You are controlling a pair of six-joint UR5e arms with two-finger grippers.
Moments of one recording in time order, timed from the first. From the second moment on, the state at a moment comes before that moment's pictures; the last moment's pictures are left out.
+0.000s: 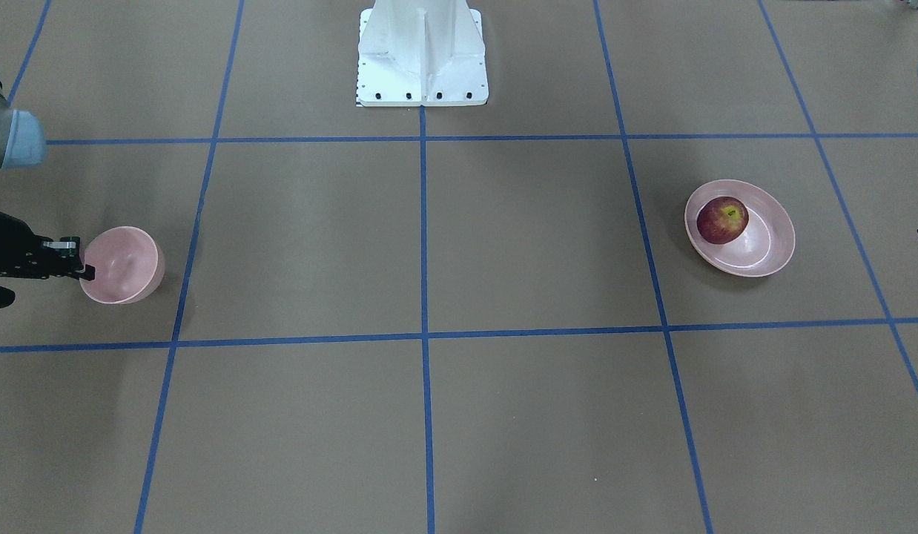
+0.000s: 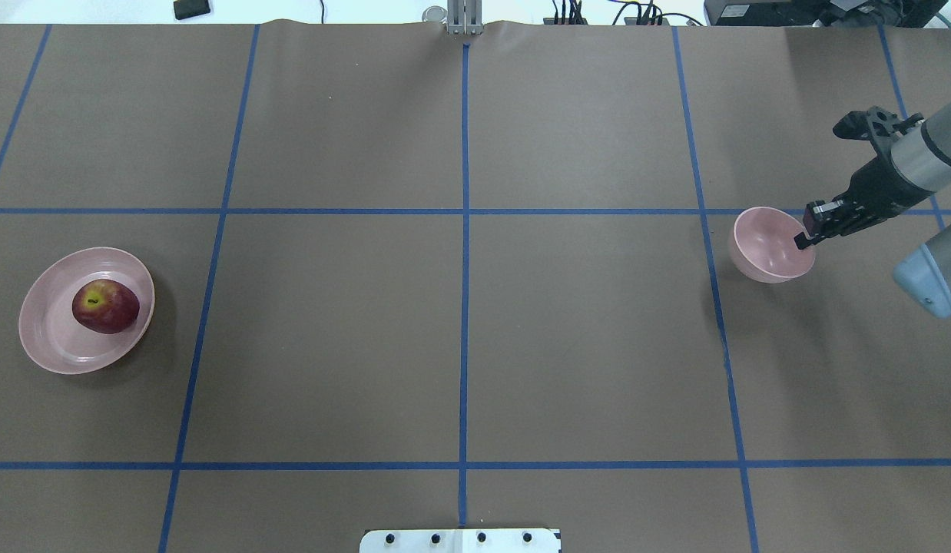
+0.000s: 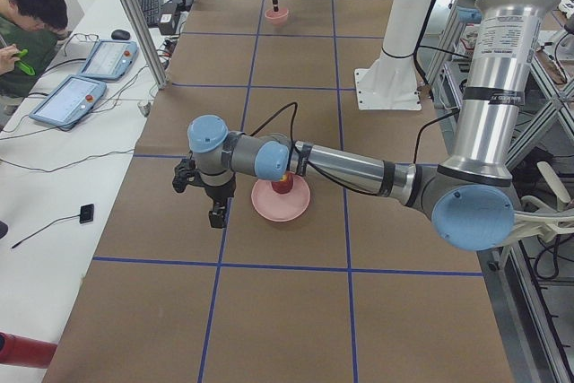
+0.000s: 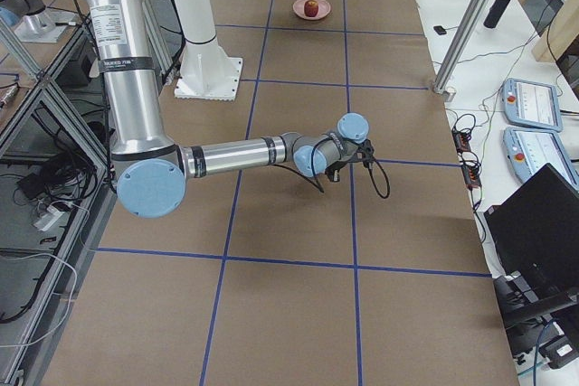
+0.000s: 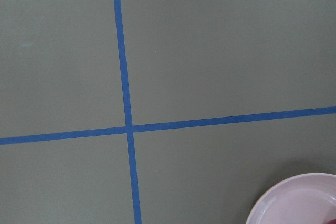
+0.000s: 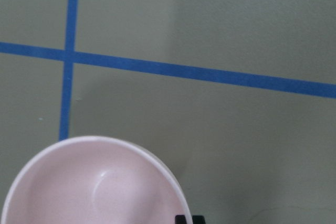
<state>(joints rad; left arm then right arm) -1.43 -1.71 -1.64 -1.57 -2.32 -0.17 1.09 -1.41 1.55 -1.18 2.49 0.60</state>
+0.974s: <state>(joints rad) -1.16 -1.73 -1.66 -1.76 -2.31 -0.65 0.98 -1.06 1.58 -1.29 2.43 1.01</state>
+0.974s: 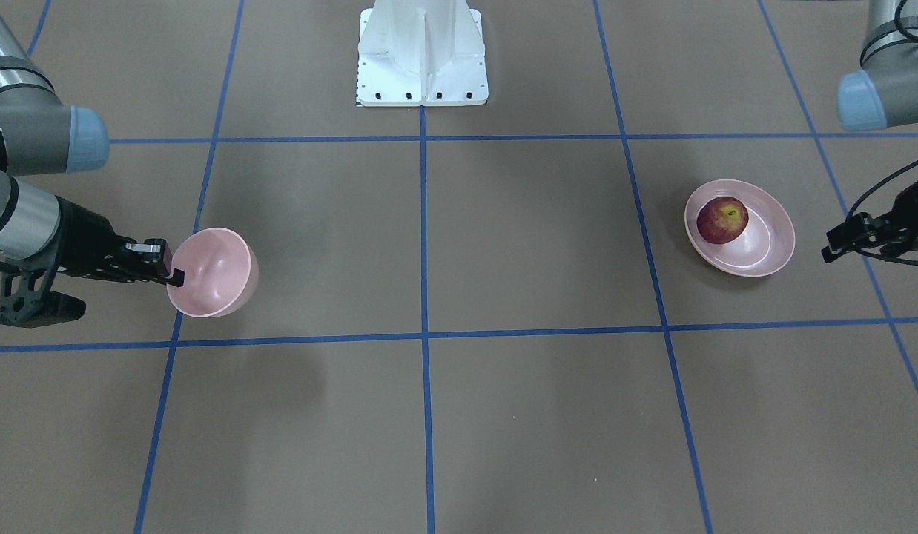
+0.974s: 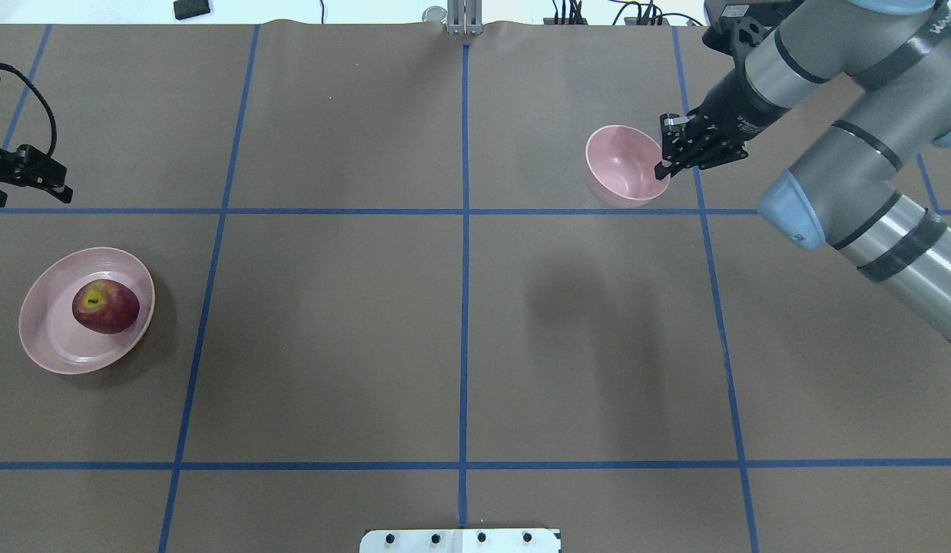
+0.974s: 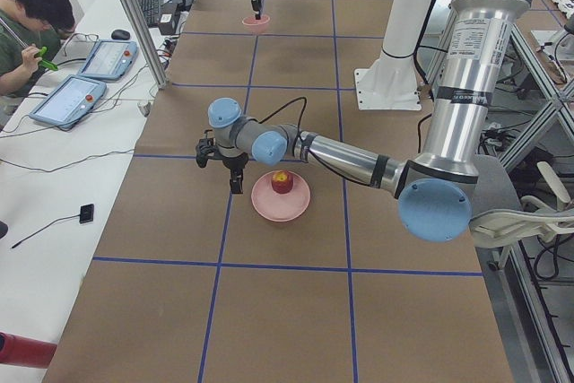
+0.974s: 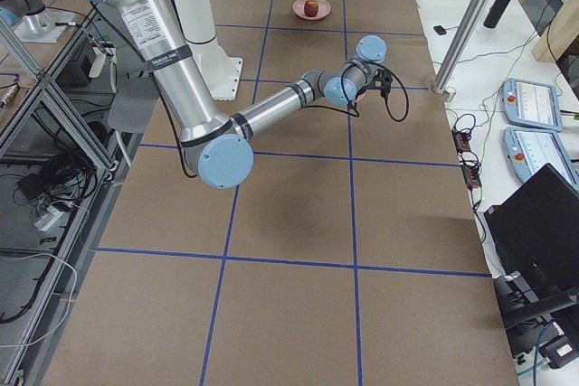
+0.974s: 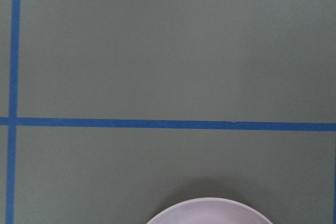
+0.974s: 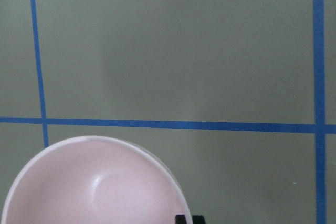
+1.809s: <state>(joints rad) -0.98 -1.67 -1.72 -1.79 -2.26 -0.83 0.92 -0.96 1.57 -1.37 2.36 1.05</state>
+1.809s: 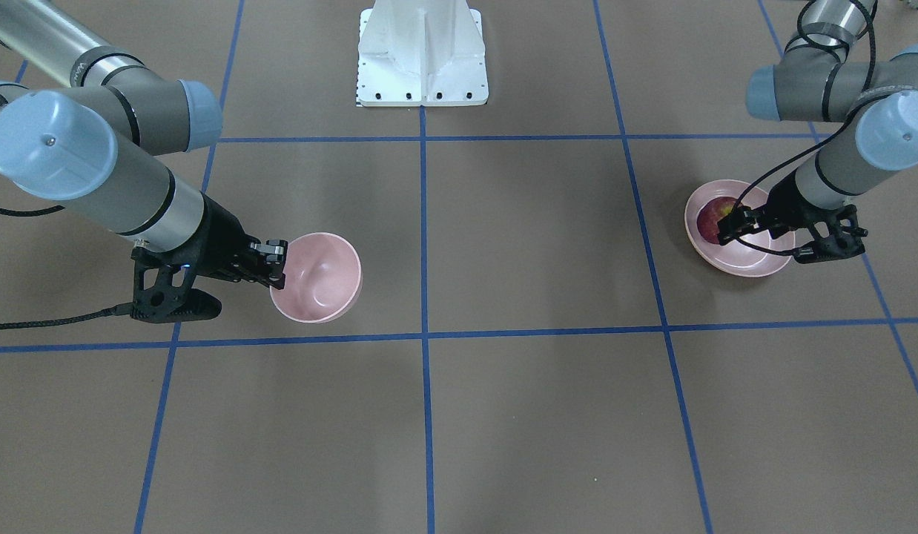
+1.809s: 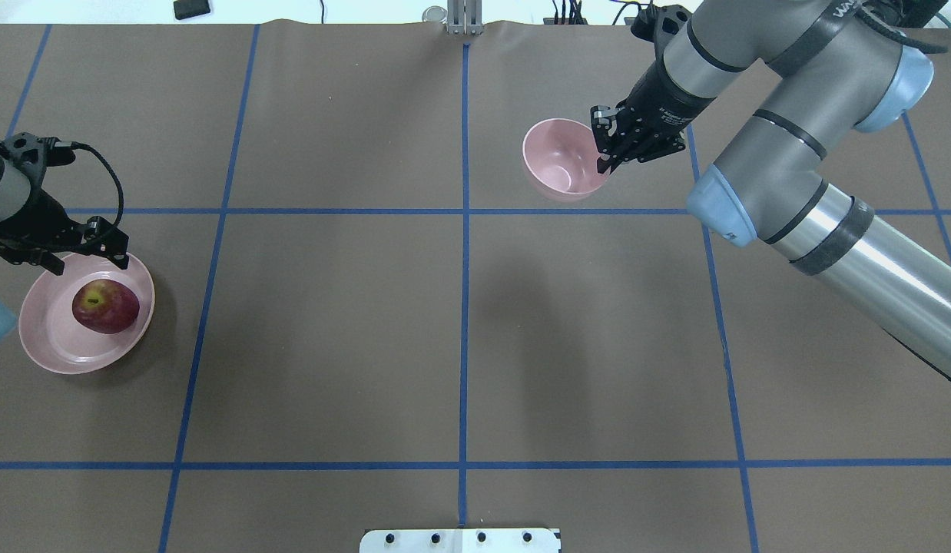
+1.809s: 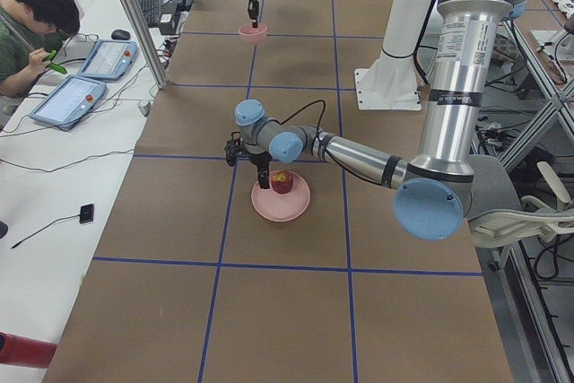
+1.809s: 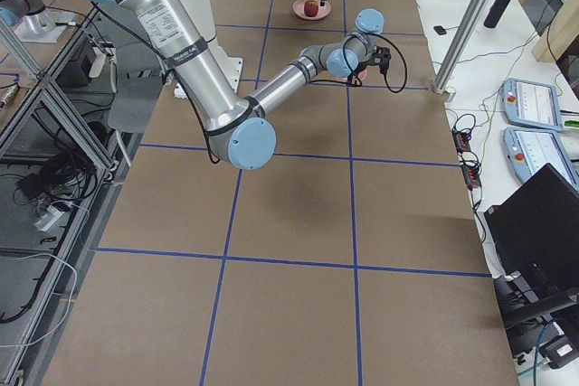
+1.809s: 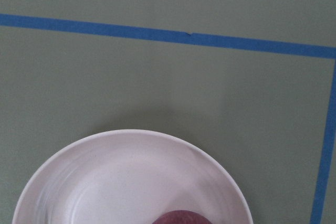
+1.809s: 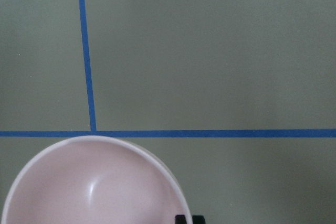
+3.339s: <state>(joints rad) -0.88 -1.61 -1.76 -1.78 -2.22 -0.85 0.90 -0.95 1.57 -1.37 2.34 1.05</state>
